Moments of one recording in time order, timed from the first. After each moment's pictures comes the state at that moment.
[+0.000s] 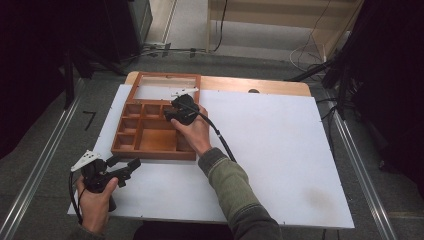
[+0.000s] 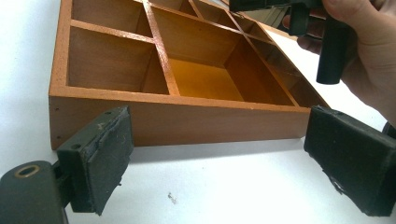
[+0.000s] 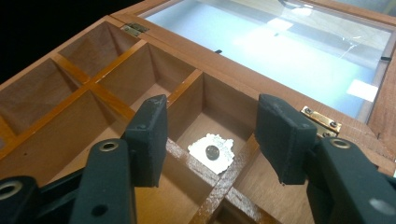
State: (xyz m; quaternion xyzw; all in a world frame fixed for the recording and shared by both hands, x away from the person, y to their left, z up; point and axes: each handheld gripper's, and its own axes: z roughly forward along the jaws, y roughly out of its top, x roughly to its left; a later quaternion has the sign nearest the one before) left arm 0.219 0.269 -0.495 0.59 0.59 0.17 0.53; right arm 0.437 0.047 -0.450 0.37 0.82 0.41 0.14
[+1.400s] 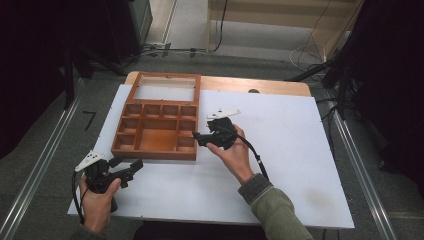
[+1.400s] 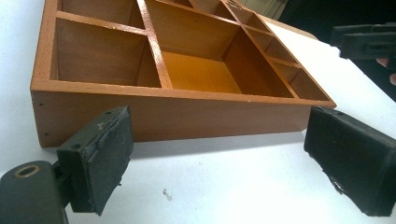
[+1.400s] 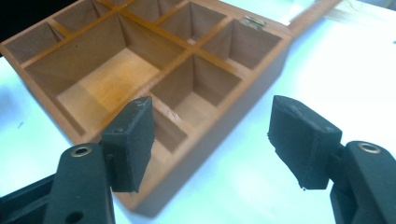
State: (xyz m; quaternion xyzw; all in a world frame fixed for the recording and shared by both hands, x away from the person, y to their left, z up) left arm 0.220 0.263 -0.497 0.60 0.59 0.17 0.52; right arm 0.366 -0.065 -0.443 0.35 0.83 0.42 0.13
